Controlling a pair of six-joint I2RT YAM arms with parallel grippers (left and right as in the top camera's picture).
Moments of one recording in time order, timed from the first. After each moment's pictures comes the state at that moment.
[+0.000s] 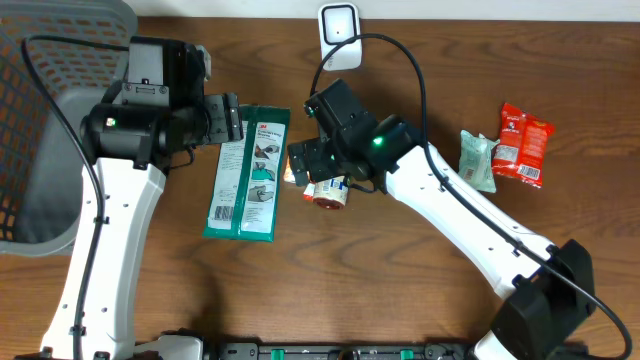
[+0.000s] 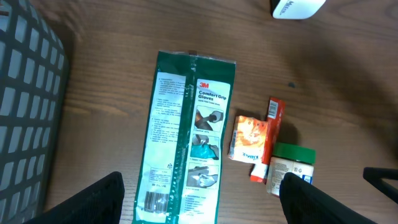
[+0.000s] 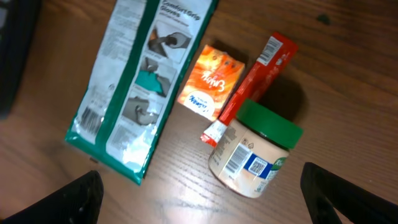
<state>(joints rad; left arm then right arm) -0.11 1.46 1.54 -1.06 0.09 -0.20 0.70 1.77 1.55 -0.84 -0.07 0.43</state>
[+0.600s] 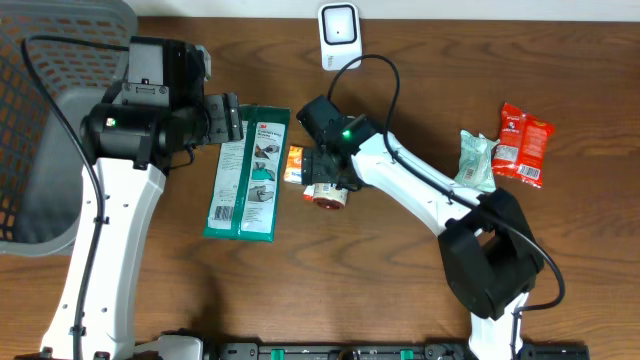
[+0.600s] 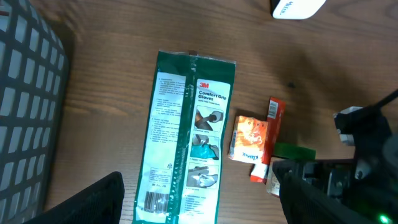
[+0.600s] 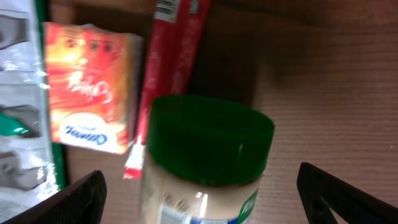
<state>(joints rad) -0.11 1.46 1.54 -1.06 0.09 -0.20 0.67 2.02 1.55 -0.86 0.06 0.71</state>
